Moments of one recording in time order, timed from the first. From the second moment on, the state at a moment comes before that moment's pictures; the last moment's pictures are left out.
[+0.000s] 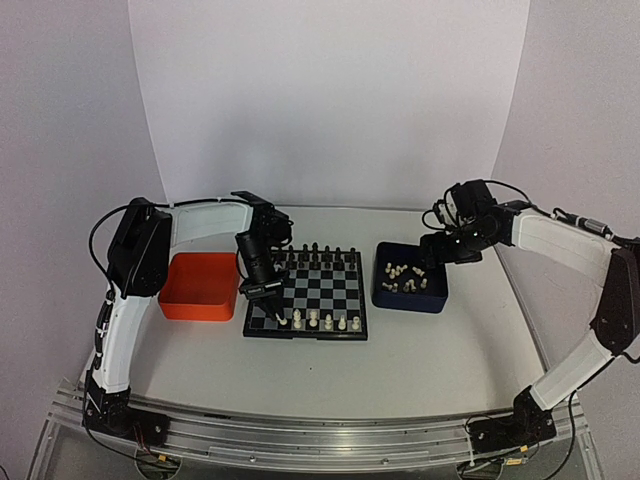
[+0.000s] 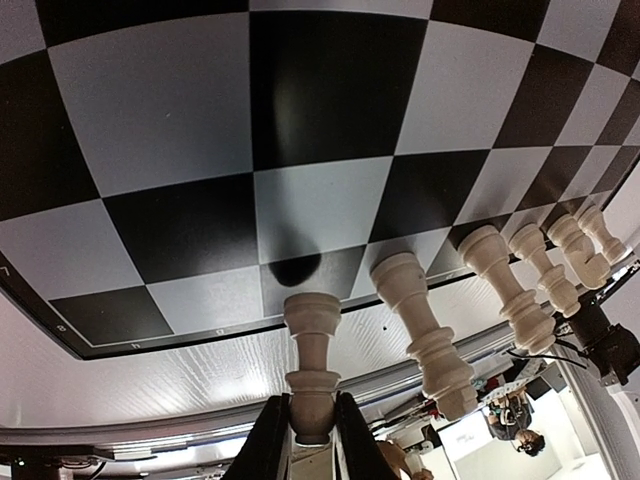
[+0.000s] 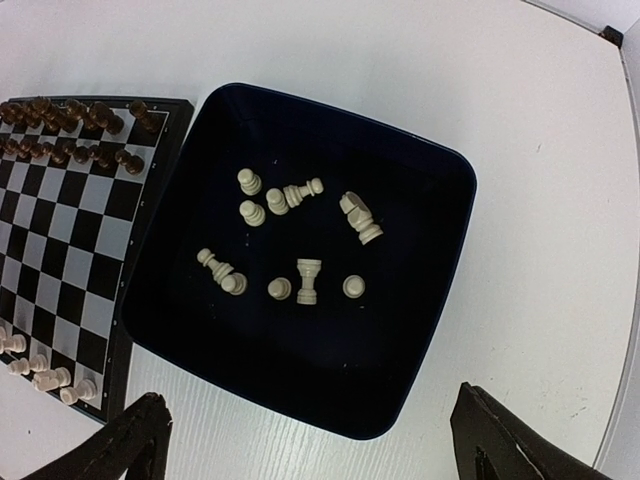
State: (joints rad) left arm -0.67 2.27 1.89 -1.34 0.53 -0.60; right arm 0.38 1.53 1.19 -0.63 0.03 0.16
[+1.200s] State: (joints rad) left arm -0.67 2.31 1.93 -1.34 0.56 -0.60; right arm 0.38 1.52 1.19 -0.62 0.06 0.14
